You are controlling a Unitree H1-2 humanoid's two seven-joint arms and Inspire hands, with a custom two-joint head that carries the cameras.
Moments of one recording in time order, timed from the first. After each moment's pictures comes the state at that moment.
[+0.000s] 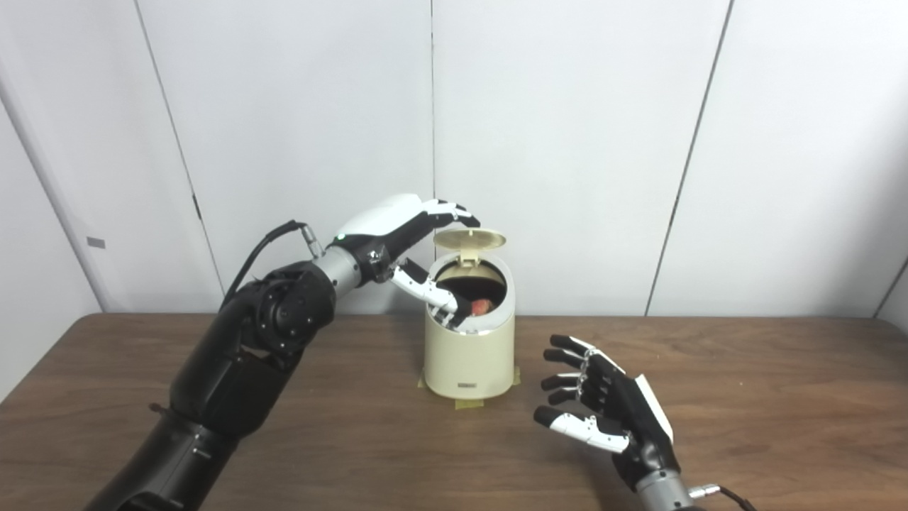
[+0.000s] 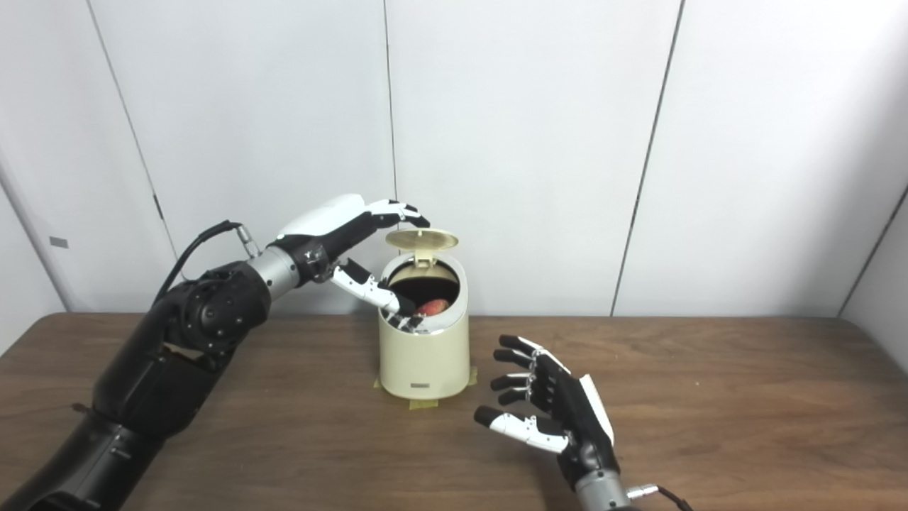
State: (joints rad) left arm -0.86 0.38 -0.32 0.16 0.51 0.07 -0.48; right arm -0.22 -0.03 0.02 0.07 -0.03 -0.06 0.06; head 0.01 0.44
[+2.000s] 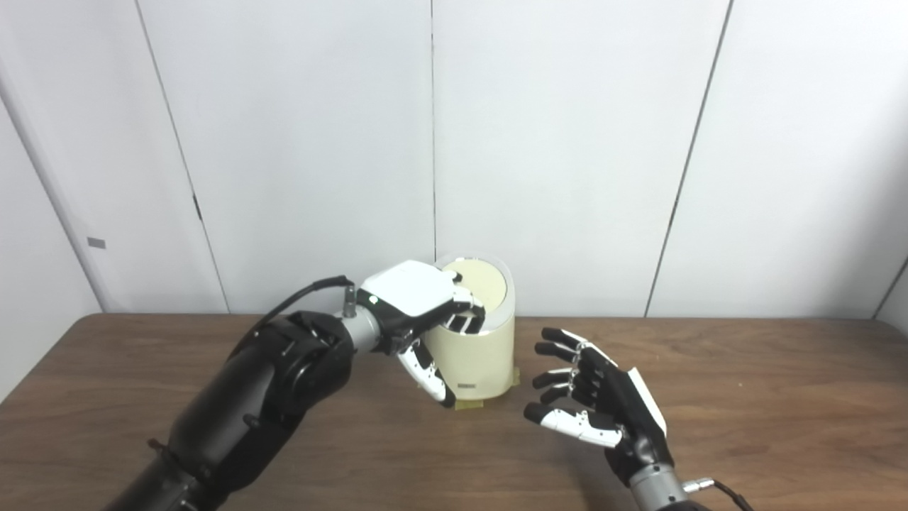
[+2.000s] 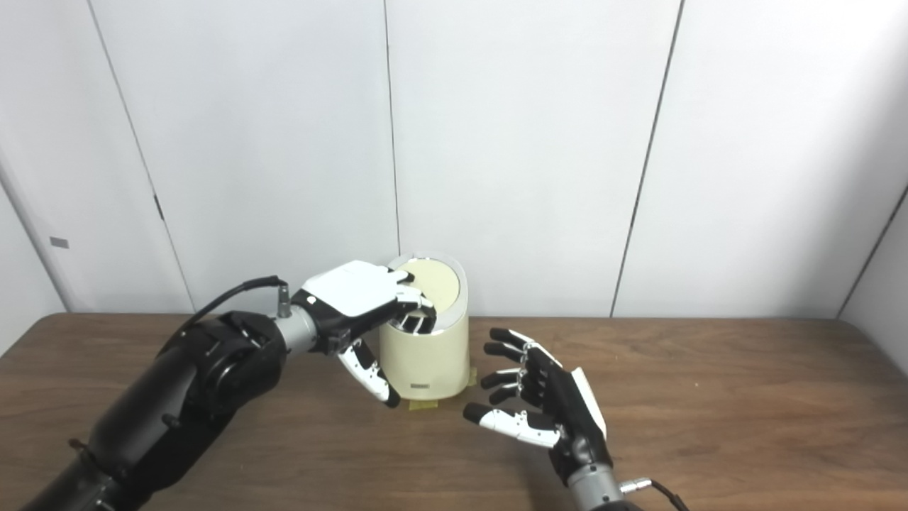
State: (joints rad) left arm -0.78 0.42 -0.50 0.00 0.87 0.04 -0.64; right arm -0.22 -0.02 0.04 0.00 -0.03 0.00 0.05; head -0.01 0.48
